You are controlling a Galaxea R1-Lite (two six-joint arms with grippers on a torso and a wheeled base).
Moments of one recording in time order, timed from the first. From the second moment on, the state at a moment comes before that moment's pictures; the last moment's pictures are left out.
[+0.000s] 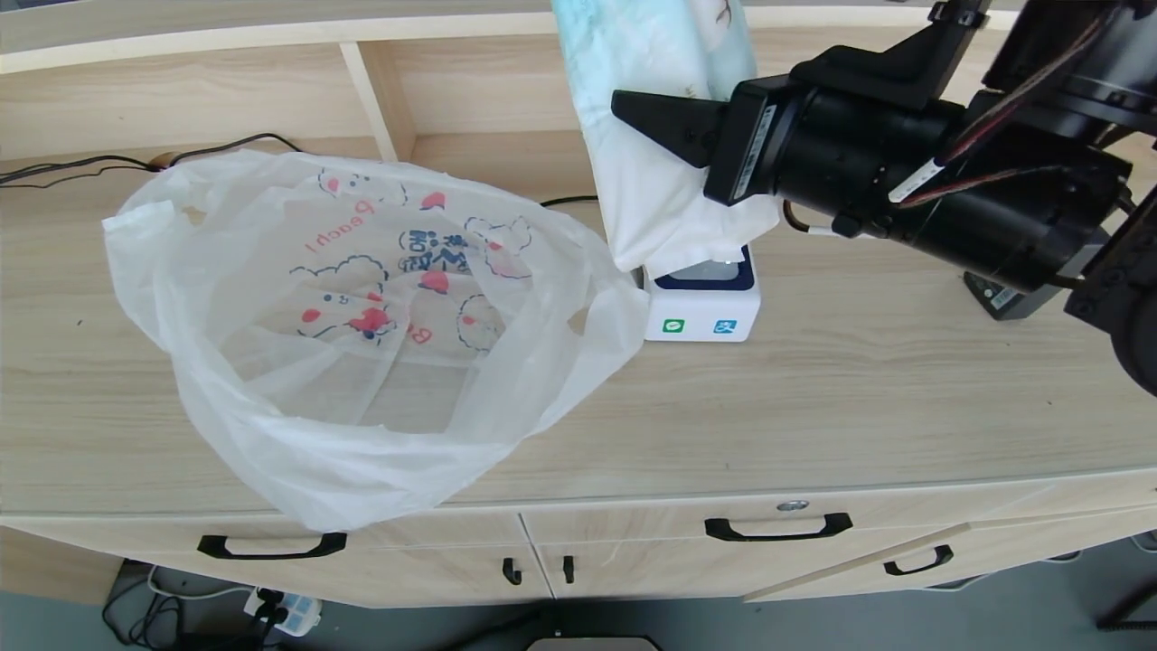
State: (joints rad) left arm 0.00 0.00 0.00 -0.02 0.00 0.03; right arm 0.71 1.68 -1.35 -0.58 0.12 -0.06
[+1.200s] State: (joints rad) left arm 0.00 0.00 0.00 -0.02 0.00 0.03; right arm 0.94 1.70 -1.24 -0.72 0.00 -0.16
